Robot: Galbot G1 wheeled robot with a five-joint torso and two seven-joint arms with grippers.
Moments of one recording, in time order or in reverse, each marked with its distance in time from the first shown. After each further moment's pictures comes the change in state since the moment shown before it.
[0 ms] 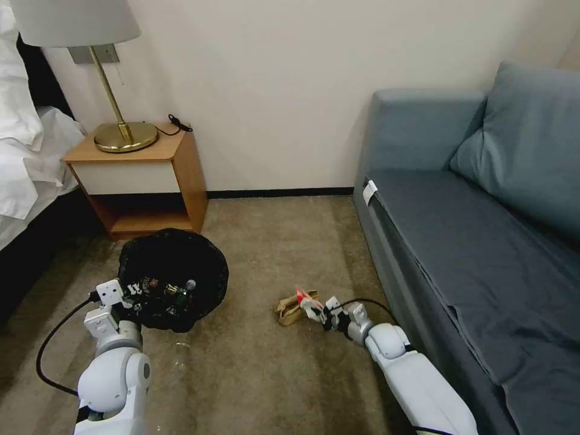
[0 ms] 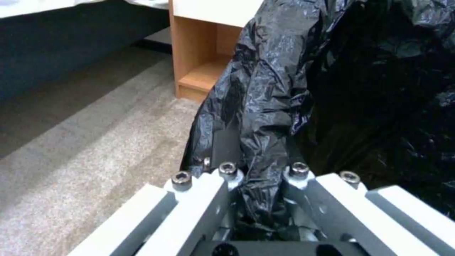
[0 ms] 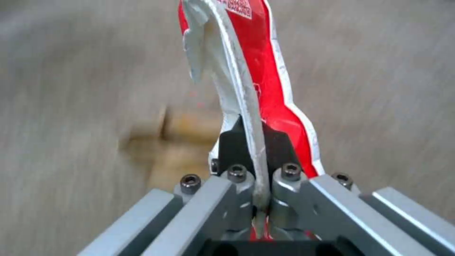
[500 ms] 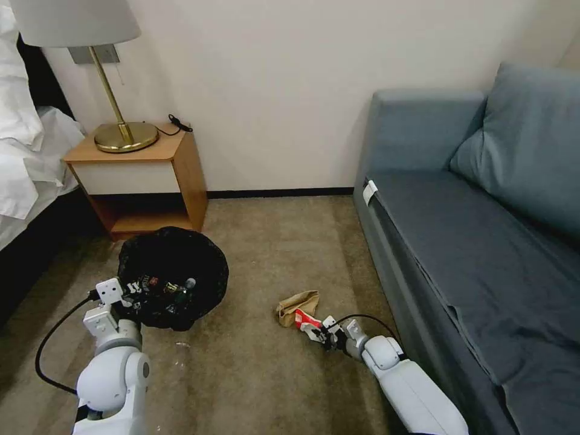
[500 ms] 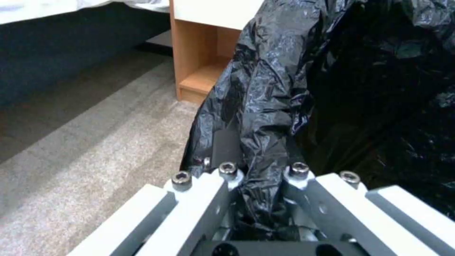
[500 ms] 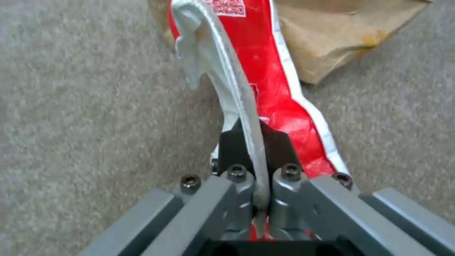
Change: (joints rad) left arm 0.005 0.003 -0.006 -0.012 0.002 0.000 0.003; right arm -0.003 0.031 -0.031 -0.240 -0.166 0.019 -0.083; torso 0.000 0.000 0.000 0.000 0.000
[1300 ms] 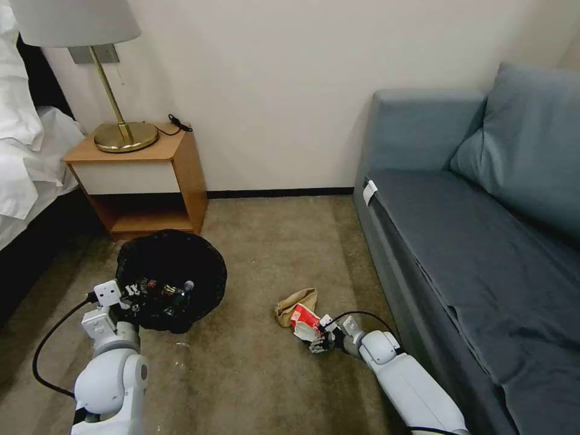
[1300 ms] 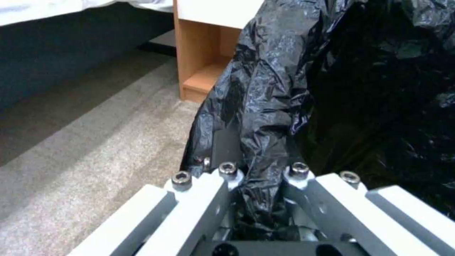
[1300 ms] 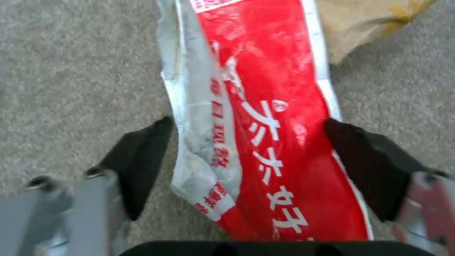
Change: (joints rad) left arm 0.001 0.005 -0.010 0.002 -0.003 -0.002 0.004; right arm 0.035 0.001 -0.032 -0.033 -0.023 -0.037 -0.022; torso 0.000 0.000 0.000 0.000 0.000
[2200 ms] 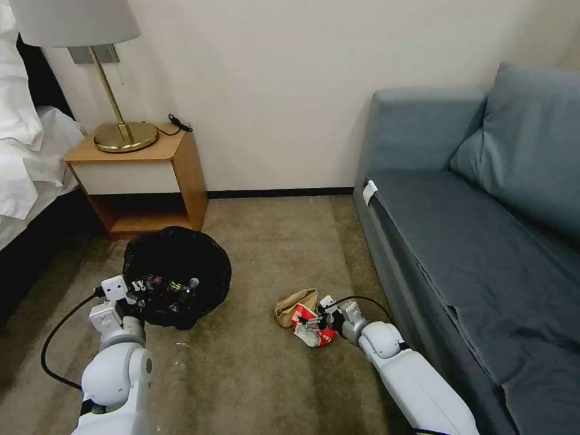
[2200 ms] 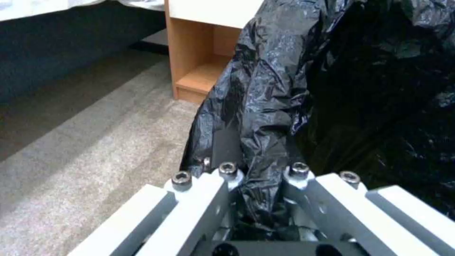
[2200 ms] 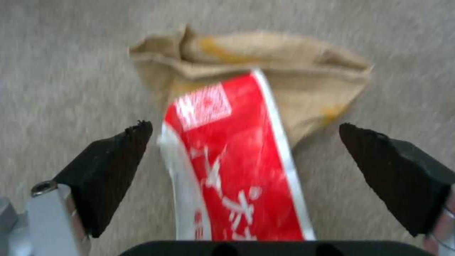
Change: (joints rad) left arm -0.024 0.002 0.017 0.022 0.008 0.008 0.001; right arm -0.035 -0.048 -0.015 0.192 0.129 -0.076 0.073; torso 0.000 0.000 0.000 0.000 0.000
